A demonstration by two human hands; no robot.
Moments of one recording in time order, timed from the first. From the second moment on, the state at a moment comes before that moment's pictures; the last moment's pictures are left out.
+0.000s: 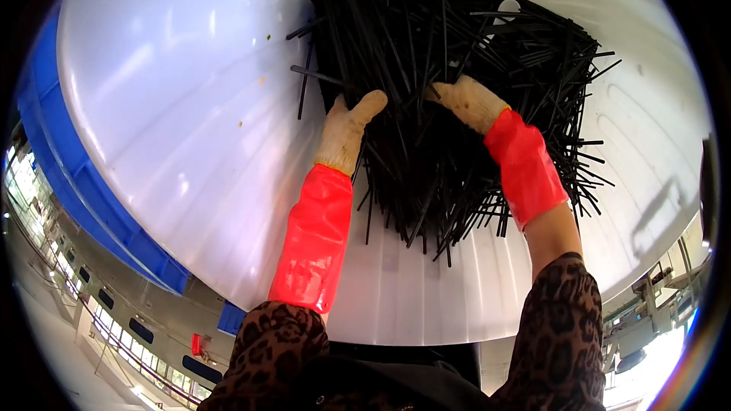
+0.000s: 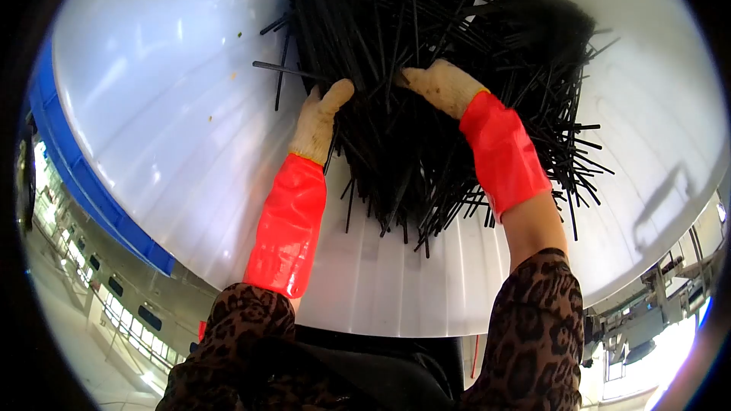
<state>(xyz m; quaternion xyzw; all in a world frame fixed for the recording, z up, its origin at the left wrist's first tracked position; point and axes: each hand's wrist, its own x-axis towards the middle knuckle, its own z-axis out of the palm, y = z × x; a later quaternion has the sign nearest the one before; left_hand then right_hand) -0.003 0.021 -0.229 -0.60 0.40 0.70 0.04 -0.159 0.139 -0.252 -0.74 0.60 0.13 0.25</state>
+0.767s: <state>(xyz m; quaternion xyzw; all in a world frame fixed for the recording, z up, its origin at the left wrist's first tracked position) -0.036 0.006 -0.208 -0.57 0.43 0.70 0.04 -0.164 0.130 -0.222 -0.08 0.81 -0.27 0.51</state>
